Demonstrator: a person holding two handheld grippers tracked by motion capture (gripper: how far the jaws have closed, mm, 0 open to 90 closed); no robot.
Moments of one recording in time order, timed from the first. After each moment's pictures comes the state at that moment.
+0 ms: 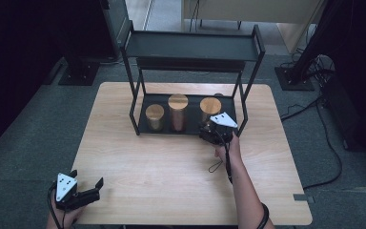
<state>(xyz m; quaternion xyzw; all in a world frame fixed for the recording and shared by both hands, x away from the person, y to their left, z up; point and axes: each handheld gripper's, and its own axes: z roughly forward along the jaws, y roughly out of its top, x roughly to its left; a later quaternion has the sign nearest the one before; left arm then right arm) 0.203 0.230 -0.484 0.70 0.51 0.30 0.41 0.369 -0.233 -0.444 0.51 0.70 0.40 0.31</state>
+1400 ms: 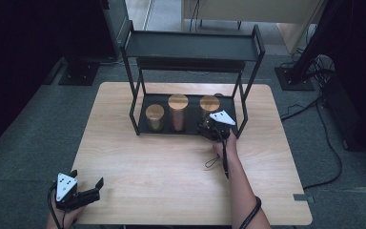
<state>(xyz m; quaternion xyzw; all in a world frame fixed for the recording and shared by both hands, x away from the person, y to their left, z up) 0.203 0.230 -0.484 0.70 0.51 0.30 0.40 0.390 -0.235 -0.468 0.52 0.68 0.42 0.30</state>
